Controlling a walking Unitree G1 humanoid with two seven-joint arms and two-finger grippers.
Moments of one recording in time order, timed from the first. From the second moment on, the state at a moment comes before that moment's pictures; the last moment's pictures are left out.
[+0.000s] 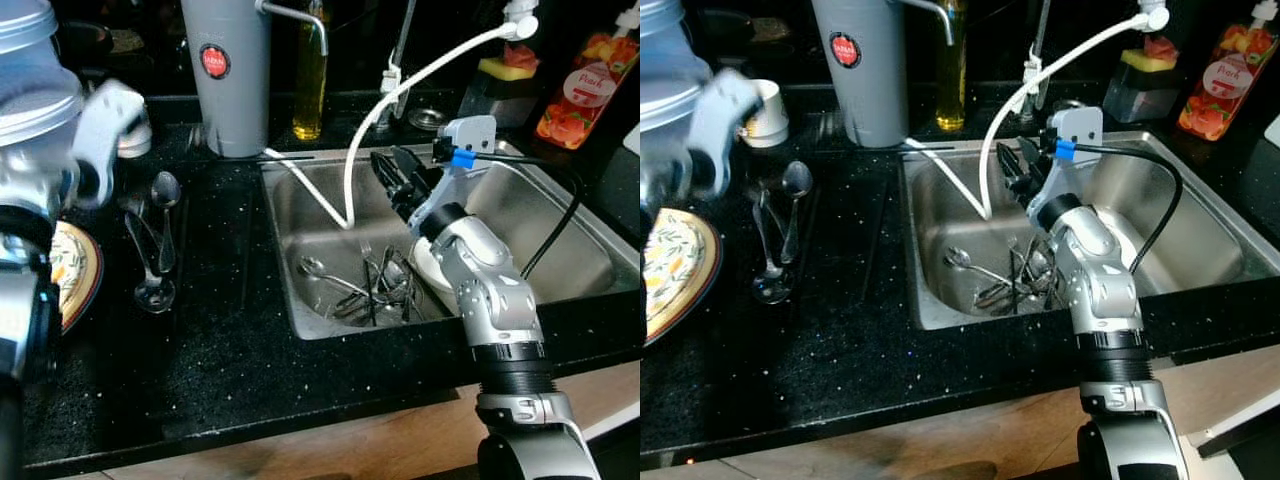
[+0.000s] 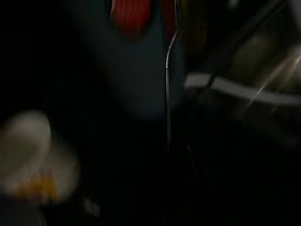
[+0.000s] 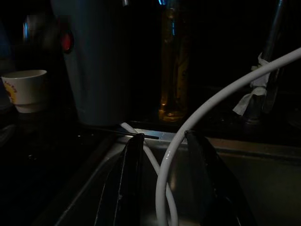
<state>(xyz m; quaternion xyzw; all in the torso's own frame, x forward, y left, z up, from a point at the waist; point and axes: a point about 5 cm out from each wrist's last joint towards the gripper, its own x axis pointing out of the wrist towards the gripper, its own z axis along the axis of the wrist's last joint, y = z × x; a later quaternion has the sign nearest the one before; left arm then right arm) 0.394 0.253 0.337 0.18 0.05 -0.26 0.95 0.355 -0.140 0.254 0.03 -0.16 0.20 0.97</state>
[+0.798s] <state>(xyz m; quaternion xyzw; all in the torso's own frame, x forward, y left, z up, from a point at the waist) 0.405 0.056 0.242 0.12 0.05 -0.40 0.91 0.352 -0.174 0.256 -0.07 -0.15 0.10 0.98</state>
